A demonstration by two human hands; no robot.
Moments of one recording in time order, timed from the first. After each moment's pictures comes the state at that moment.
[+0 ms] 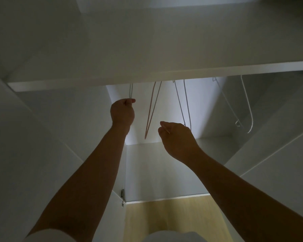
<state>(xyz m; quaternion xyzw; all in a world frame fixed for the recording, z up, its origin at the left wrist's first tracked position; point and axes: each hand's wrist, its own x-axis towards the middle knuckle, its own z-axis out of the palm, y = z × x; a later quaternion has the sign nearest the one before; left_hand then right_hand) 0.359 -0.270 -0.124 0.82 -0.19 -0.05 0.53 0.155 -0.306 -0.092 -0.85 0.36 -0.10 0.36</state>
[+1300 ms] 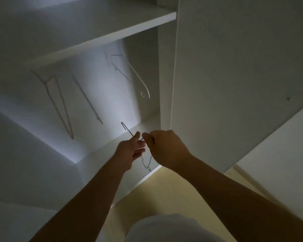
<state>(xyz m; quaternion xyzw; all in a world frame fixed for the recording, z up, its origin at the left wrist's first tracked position) 0.036 -0.278 -0.178 0.69 -0.17 -0.57 0.41 -0.112 -0.283 -0.117 -0.83 0.49 -0.14 0.24</state>
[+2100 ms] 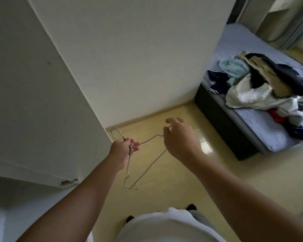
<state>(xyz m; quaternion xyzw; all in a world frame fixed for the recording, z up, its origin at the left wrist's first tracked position) -0.233 -0.200 -0.243 0.42 -0.54 -0.73 0.03 -0.298 -0.025 -0.145 -0.19 0.94 -0.26 0.05</state>
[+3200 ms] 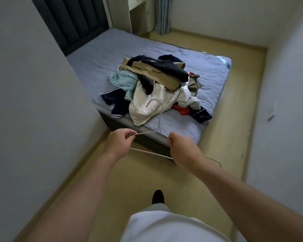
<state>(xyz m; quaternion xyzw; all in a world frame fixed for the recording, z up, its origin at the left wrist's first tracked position) -0.769 0.225 -0.230 -0.07 -0.92 -0.38 -0.08 -0.683 0.445 -0.186 0.10 0.95 -0.26 0.11</state>
